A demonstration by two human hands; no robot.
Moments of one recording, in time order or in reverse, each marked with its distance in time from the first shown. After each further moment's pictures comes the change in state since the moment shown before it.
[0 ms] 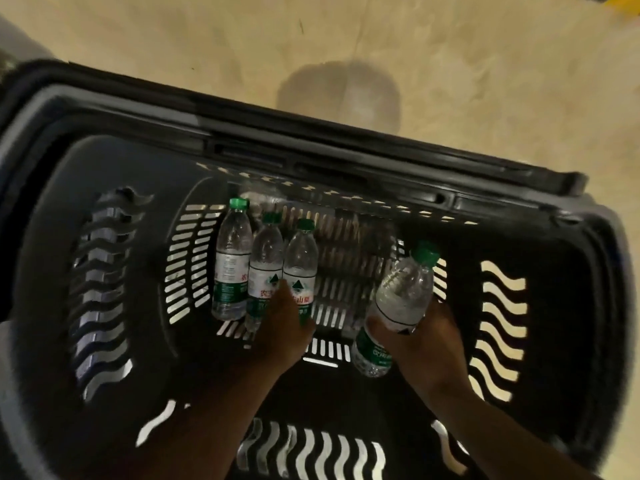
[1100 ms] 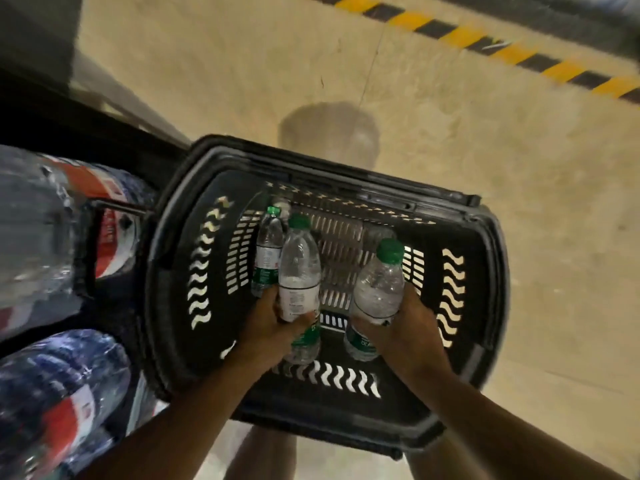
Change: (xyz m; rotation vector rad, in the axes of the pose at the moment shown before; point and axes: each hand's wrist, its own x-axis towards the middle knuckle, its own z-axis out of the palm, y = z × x) left_hand -0.136 0.016 -0.093 -0.560 0.007 -0.089; right_hand -0.097 -0.082 -0.022 -0.109 -0.033 -0.112
